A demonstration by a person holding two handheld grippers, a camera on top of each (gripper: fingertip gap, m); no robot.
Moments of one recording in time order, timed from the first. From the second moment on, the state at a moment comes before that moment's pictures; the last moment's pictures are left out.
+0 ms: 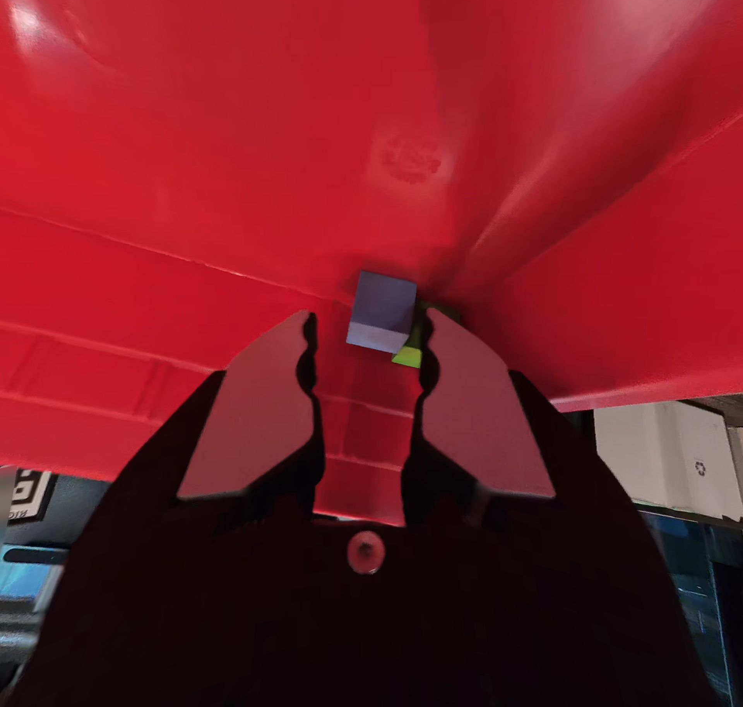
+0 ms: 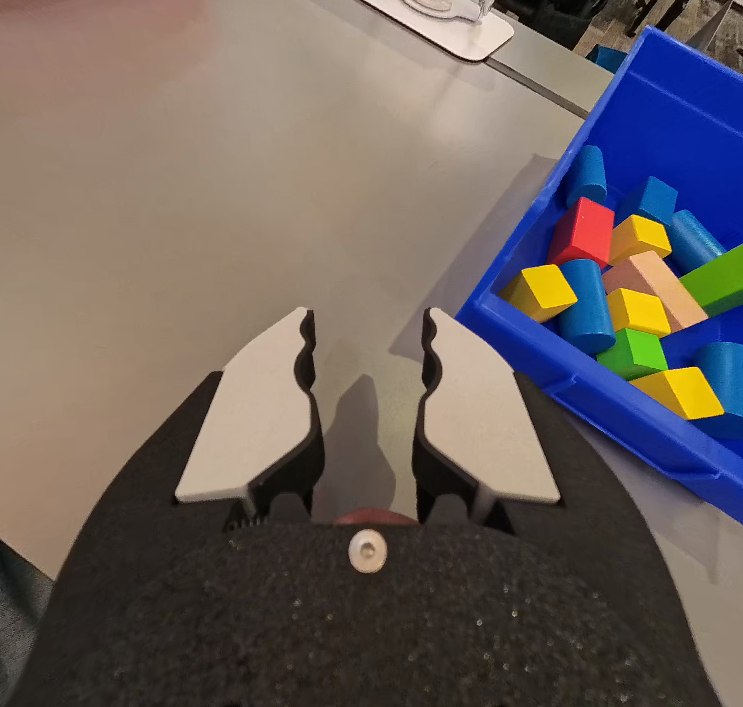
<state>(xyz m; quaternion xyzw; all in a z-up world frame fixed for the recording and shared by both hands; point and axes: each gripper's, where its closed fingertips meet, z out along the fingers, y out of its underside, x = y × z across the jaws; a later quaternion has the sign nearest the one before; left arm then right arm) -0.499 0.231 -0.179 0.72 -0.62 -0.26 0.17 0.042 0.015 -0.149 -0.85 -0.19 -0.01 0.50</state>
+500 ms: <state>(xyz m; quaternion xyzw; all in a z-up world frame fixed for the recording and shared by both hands) -0.426 0.233 -0.112 0.74 -0.63 -0.04 -0.23 0.041 0.019 -0.146 -0.85 -0.18 0.03 0.50</state>
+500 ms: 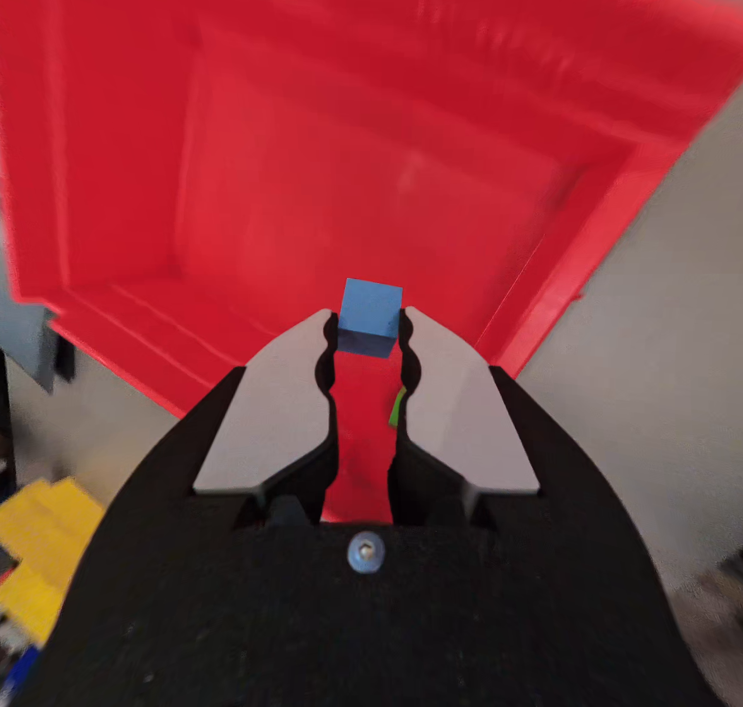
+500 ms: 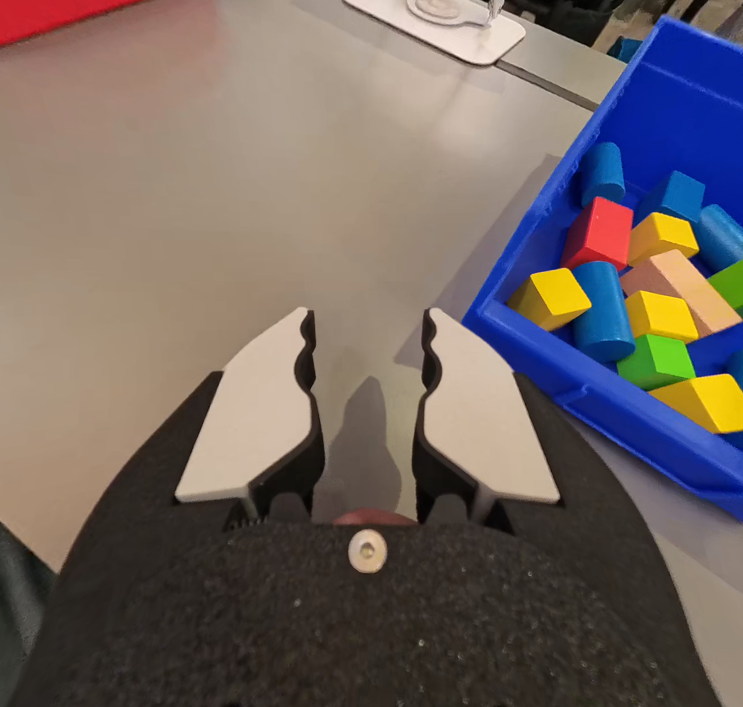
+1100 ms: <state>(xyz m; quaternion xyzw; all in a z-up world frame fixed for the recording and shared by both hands) -0.140 0.129 0.042 0.42 -0.65 0.15 -0.62 -0.127 0.124 0.026 -0.70 -0.30 0.39 0.52</state>
